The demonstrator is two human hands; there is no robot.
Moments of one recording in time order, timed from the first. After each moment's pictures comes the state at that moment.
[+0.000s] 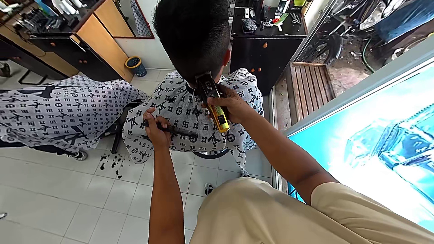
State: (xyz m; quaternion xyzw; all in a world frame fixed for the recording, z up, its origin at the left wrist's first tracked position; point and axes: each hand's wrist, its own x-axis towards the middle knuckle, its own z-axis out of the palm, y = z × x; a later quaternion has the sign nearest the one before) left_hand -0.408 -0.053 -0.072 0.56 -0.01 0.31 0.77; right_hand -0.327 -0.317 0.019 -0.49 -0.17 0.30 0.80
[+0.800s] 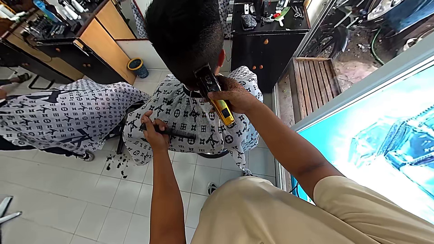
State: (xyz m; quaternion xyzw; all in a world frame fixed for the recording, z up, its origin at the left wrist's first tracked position) left_hand -0.408 -0.056 -0.071 0.57 0.00 0.31 0.76; right_hand -0.295 -0.336 0.029 -0.52 -0.24 0.28 0.77
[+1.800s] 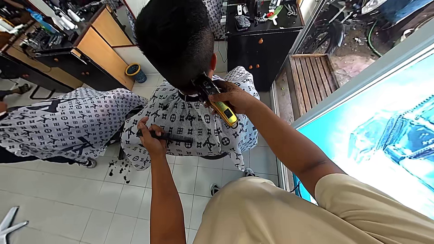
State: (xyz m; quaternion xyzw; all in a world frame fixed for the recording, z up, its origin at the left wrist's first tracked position) left_hand -0.409 -0.056 -0.070 0.59 0.03 0.31 0.75; right_hand -0.285 -0.356 0.023 -0.53 -0.22 0.32 0.75
